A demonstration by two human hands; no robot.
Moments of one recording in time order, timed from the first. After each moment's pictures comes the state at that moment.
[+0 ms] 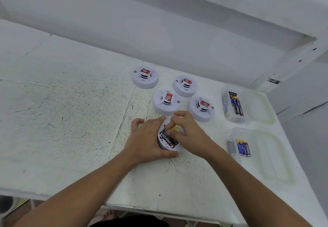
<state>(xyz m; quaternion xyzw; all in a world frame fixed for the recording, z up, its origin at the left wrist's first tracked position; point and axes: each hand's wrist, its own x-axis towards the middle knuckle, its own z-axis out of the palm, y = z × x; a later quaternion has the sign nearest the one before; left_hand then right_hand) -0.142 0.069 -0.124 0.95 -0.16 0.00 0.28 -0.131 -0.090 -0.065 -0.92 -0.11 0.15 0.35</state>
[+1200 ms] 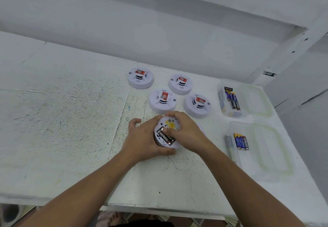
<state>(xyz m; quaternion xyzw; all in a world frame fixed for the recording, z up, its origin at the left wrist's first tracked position) -0.144 0.068 -0.119 0.93 -0.15 -0.01 0.33 -0.129 -0.088 -0.078 -0.90 -0.01 0.12 0.43</state>
